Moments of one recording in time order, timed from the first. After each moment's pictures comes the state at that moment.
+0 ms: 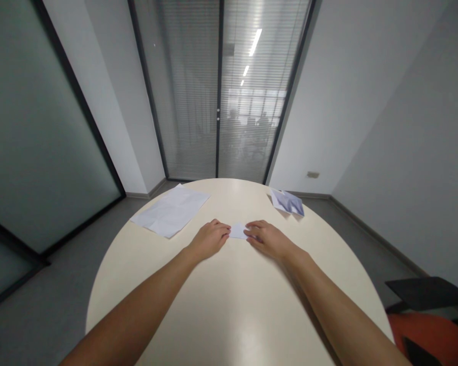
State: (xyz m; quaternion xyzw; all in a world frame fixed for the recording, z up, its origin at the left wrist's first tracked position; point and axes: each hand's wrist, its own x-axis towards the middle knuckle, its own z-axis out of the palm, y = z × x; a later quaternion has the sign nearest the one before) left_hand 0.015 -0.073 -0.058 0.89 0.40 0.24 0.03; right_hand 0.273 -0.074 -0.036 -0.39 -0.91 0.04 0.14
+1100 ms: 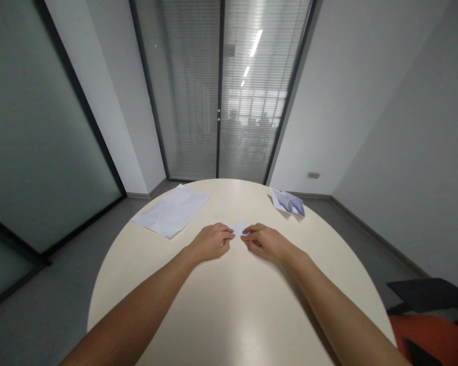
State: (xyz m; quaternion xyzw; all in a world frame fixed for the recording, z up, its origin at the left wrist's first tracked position) left_hand 0.013 -0.078 -0.054 0.91 0.35 0.21 0.02; right_hand 0.264 -0.084 -0.025 -0.36 -0.92 0.05 0.13
